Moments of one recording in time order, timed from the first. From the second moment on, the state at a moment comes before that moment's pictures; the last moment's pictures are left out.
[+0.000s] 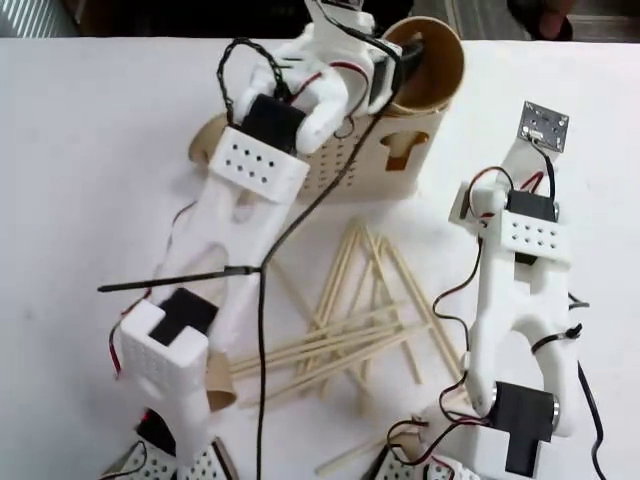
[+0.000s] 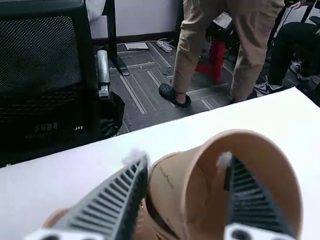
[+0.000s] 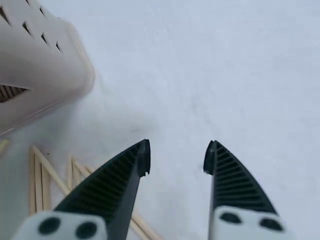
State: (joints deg) left arm 23.4 22.9 -44.2 50.6 7.6; right arm 9.5 -10.7 25.8 55.5 -6.5
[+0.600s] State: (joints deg) left arm 20.5 25.5 -44.2 47.8 7.6; right arm 9.5 -10.7 27.1 54.2 -6.5
